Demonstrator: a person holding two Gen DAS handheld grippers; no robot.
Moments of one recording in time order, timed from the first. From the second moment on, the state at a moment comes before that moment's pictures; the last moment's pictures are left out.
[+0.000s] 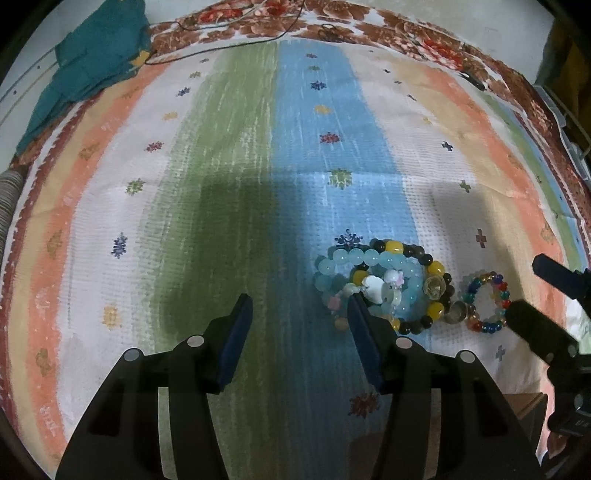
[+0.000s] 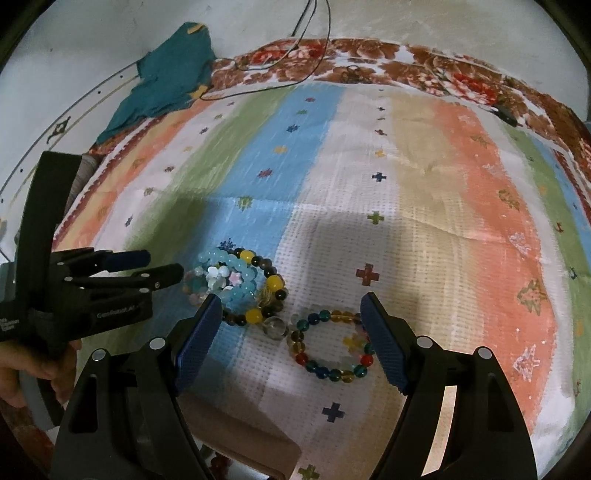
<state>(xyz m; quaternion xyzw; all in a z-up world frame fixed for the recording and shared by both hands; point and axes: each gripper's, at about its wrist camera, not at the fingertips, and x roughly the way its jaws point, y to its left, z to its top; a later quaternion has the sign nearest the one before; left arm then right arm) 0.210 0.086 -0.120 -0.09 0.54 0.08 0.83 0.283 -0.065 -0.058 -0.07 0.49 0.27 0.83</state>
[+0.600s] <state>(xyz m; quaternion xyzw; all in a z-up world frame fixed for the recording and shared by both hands) 0.226 0.089 -0.139 -0.11 0.57 0.06 0.81 0.282 -0.040 -0.084 -0.11 0.54 0.32 0.77</state>
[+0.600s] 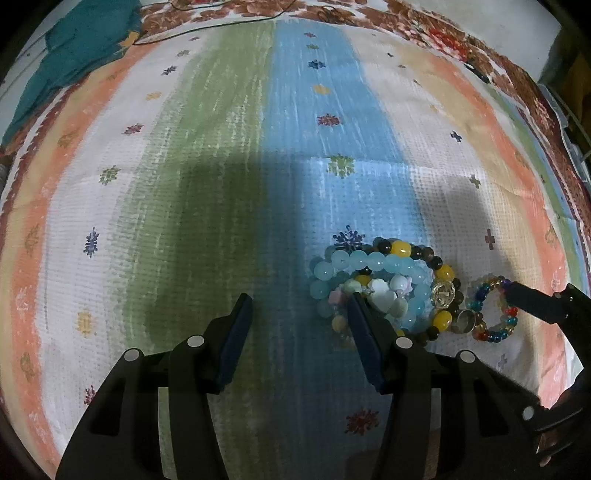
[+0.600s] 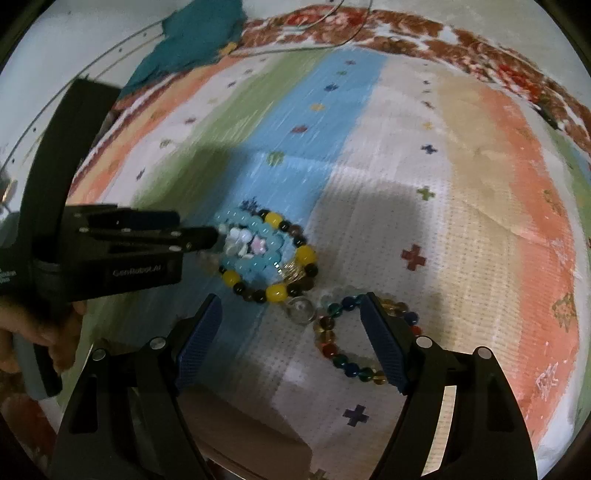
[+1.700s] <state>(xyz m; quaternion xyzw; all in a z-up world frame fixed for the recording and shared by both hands) 0.226 0.077 -0.135 -0.11 0.57 0.04 0.81 0.290 -0.005 -0.115 -0.23 0.58 0.35 0.70</state>
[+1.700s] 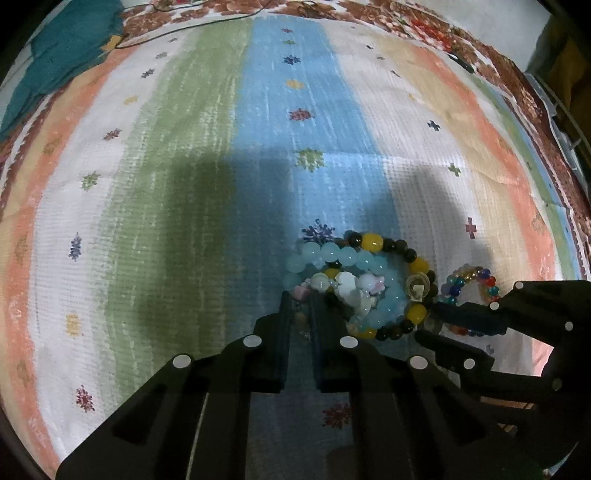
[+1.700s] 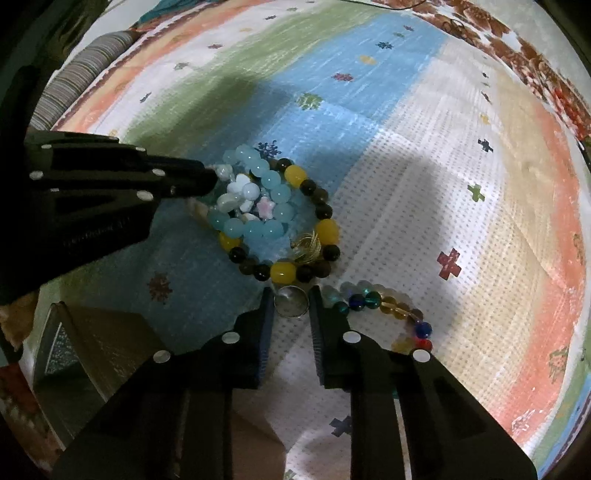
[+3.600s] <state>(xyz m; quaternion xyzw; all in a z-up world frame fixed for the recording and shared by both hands) 0.170 0.035 -0.030 -0.06 0.48 0.00 0.88 0.253 -0.088 -0.029 -0.10 0.48 0.21 0.85</state>
